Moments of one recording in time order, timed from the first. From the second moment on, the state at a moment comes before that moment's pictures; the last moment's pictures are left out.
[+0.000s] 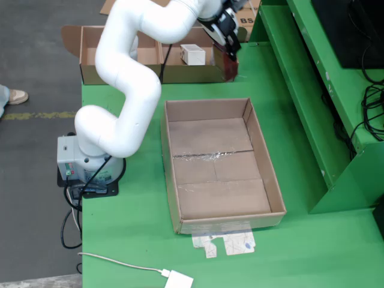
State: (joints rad) arm 0.78 -0.56 -0.02 -0.45 1.32 0.23
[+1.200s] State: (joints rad) arm 1.16 -0.55 -0.02 -0.44 1.22 0.31
